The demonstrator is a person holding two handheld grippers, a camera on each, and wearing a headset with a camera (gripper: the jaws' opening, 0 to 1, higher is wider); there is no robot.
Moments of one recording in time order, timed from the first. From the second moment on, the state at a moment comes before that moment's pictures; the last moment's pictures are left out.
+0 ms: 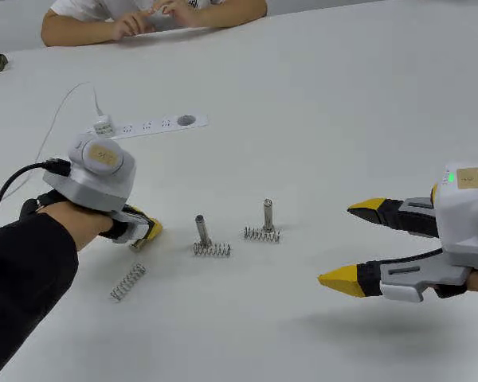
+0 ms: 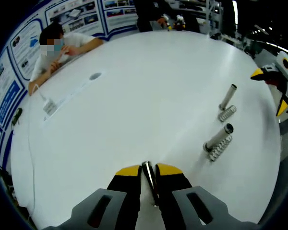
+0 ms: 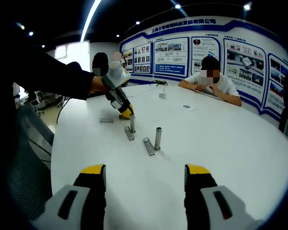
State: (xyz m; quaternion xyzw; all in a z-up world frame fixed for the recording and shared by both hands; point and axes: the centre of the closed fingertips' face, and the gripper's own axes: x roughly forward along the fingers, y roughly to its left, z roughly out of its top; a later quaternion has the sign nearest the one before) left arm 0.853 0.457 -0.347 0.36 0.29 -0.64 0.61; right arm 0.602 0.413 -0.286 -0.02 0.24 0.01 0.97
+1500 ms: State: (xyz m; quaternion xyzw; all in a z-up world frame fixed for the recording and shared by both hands) left arm 0.850 0.457 -0.334 0.36 0.32 -0.61 0.64; right arm 0.604 0.417 -0.284 -0.02 0.24 0.02 0.97
